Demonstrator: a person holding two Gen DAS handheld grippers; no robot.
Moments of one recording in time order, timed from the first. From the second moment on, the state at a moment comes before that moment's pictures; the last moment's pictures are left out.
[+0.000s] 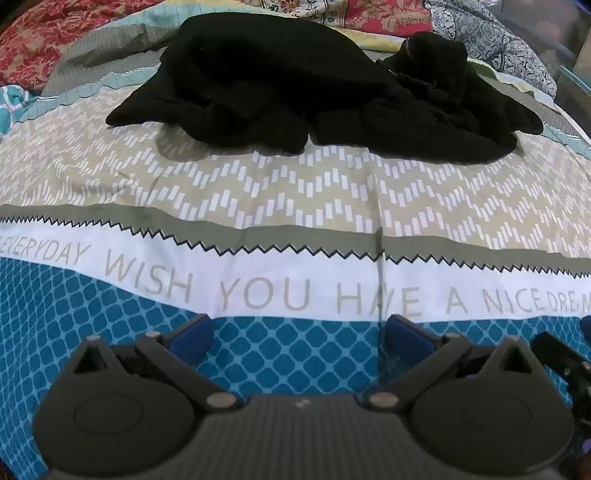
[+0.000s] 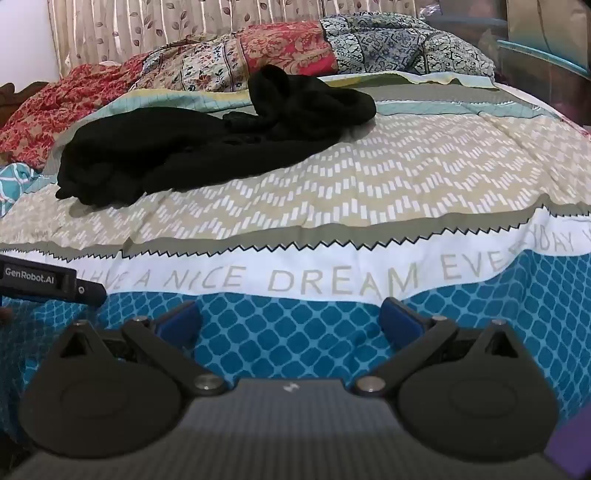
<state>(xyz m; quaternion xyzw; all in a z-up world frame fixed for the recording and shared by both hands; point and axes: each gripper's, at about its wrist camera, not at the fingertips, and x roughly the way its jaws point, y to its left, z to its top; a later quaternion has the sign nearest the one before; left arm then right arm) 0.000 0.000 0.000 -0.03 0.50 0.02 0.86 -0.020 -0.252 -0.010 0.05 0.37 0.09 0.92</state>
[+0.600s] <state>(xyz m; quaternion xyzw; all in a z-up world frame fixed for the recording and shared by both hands) 0.084 0.032 0.026 -0.21 0.46 -0.05 0.86 -0.021 -0.265 -0.011 0.08 0.36 0.09 0.93</state>
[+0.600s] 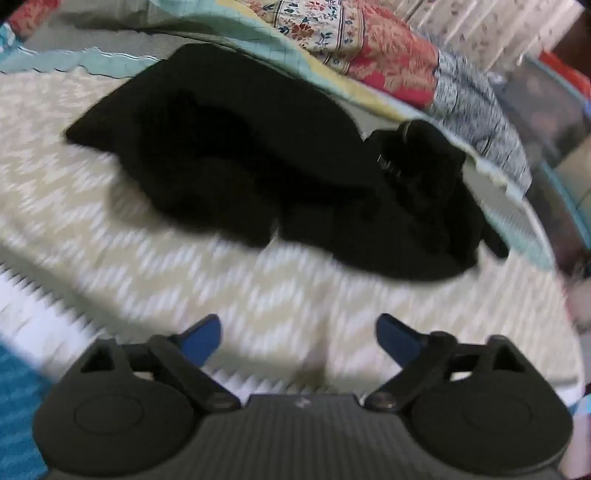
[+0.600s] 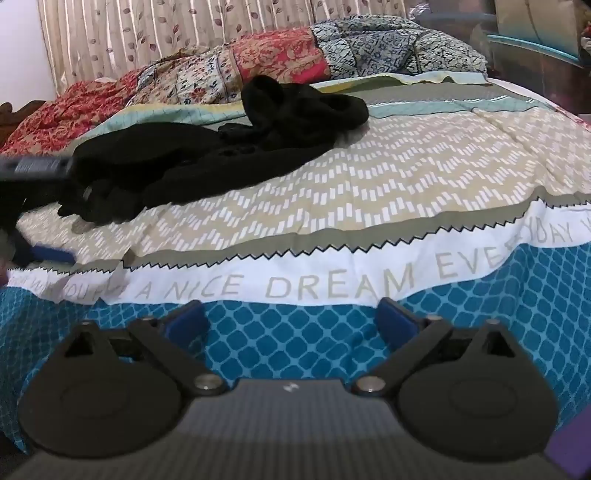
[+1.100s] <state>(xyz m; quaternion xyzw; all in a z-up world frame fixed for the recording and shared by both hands) 0.134 0.029 0.007 -0.26 0.43 -0.04 0.86 -0.016 -0.266 -0.011 0.09 0.36 0.10 0.92</state>
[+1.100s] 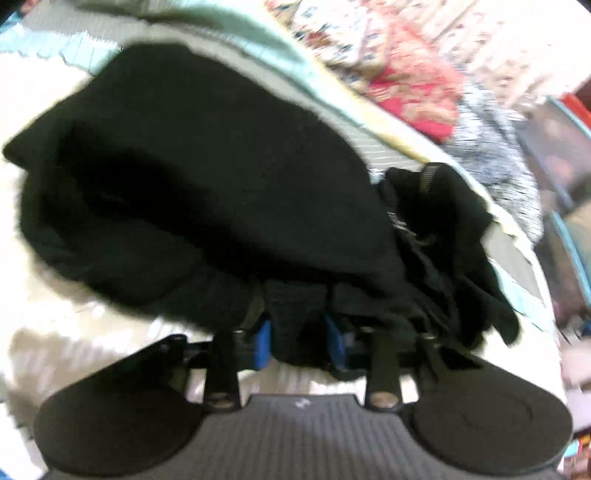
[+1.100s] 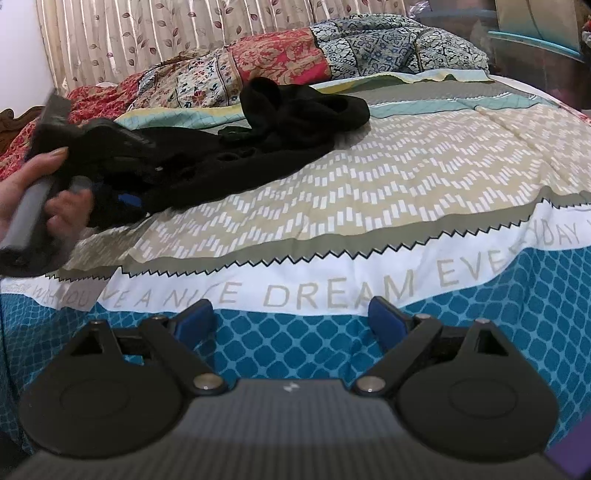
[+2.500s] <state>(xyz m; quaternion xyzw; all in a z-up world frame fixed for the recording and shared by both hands) 0.017 0.146 -0.015 -0.39 0.44 -0.07 0.80 0.241 -0.137 0.009 -0.34 0.38 0.31 0.80</state>
